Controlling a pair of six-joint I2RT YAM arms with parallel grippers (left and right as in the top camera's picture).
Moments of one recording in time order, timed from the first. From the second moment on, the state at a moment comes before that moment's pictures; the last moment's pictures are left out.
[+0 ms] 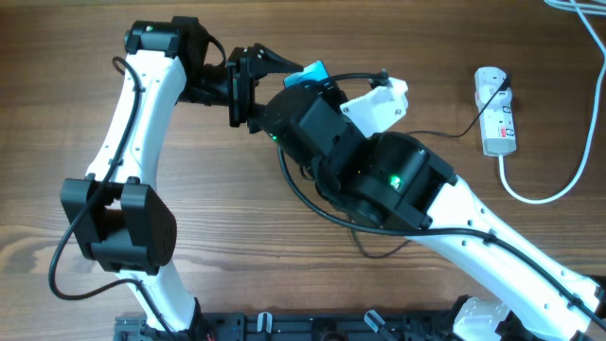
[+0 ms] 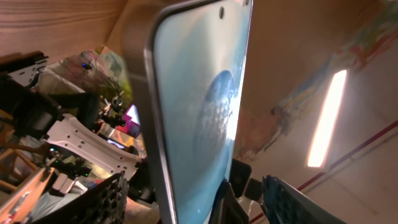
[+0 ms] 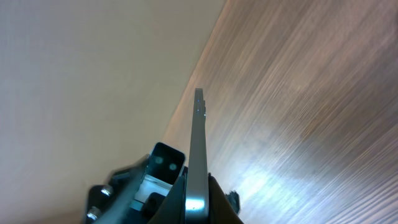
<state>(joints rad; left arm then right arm) -0.12 1.95 1.82 -1.61 1.55 -0.47 0.96 1.59 1.86 -1.08 0.68 1.80</state>
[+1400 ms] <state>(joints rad) -0.12 1.95 1.82 -1.61 1.55 -0.47 0.96 1.59 1.86 -1.09 0.62 2.06</state>
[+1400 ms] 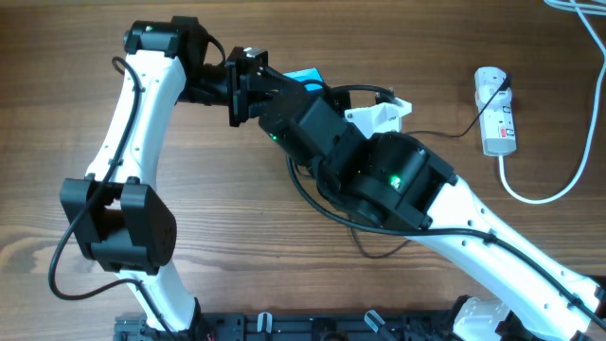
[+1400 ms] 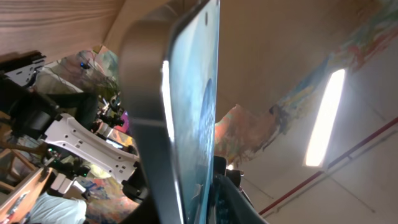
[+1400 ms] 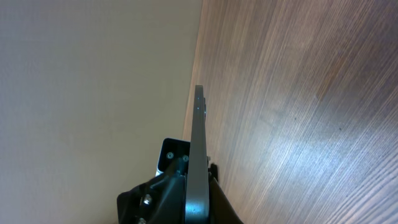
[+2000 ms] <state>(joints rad) -0.12 1.95 1.82 -1.61 1.56 -0.47 0.96 1.59 1.86 -1.08 0.62 2.10</state>
